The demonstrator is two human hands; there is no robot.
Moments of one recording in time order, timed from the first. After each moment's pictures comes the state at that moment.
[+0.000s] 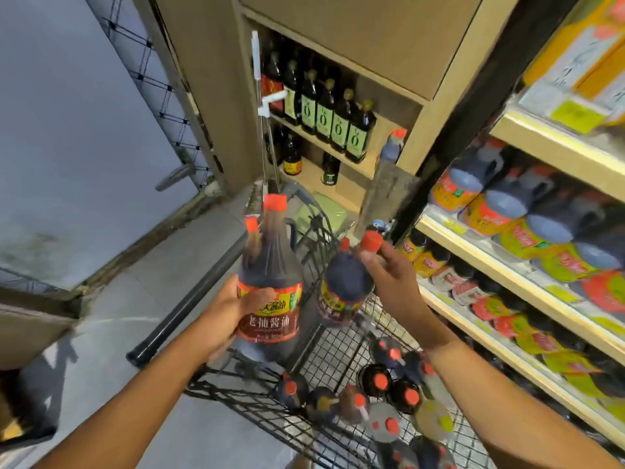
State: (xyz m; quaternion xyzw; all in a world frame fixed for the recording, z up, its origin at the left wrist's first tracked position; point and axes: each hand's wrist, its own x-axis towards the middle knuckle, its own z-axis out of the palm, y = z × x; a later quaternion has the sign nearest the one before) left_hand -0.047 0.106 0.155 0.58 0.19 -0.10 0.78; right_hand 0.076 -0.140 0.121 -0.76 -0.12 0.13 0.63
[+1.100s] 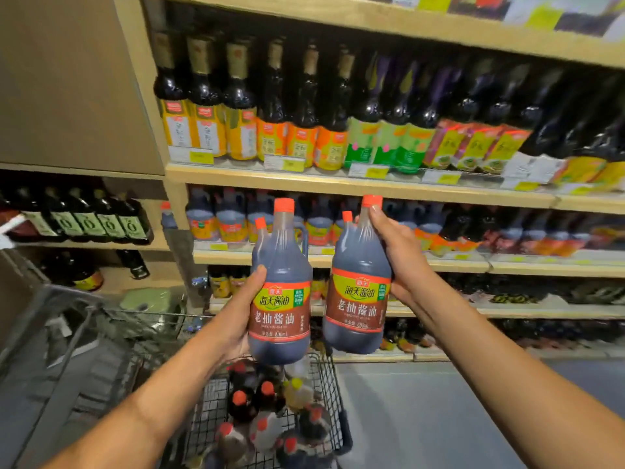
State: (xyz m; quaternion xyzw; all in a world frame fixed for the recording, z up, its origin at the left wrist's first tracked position) left_hand -0.068 -0.220 0.255 0.50 -0.04 -0.36 0.79; right_hand -0.107 -0.460 0.324 -0.63 0.16 -0.13 0.75
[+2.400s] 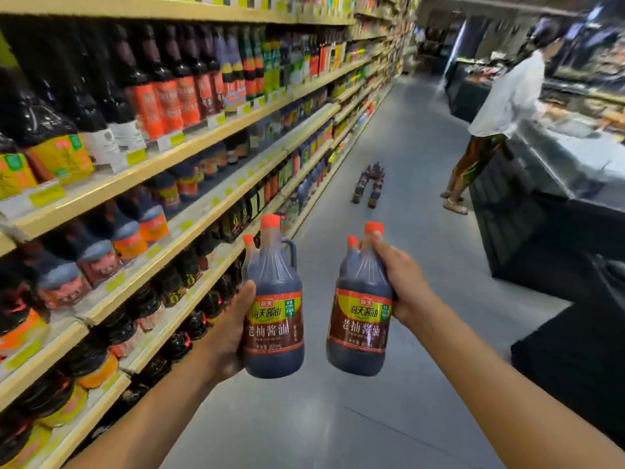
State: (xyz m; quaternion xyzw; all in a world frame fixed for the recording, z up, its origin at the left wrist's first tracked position) left_hand -0.396 -0.890 0.251 0.42 -0.33 -0.69 0.48; right_hand -0.650 -0.943 0.325 -0.38 0.54 -0.48 0.58
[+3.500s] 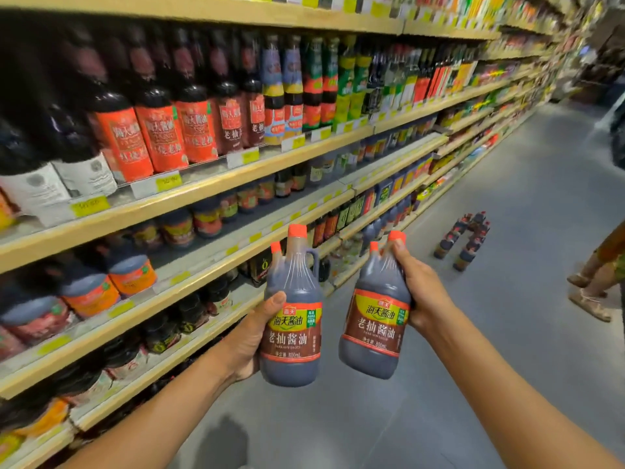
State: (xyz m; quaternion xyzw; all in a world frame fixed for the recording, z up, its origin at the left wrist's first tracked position) left_hand -0.459 -1.267 0.243 0.44 -0.25 -0.67 0.55; right_hand -0.681 -1.413 0.304 -0.42 0.47 -0.38 0.68
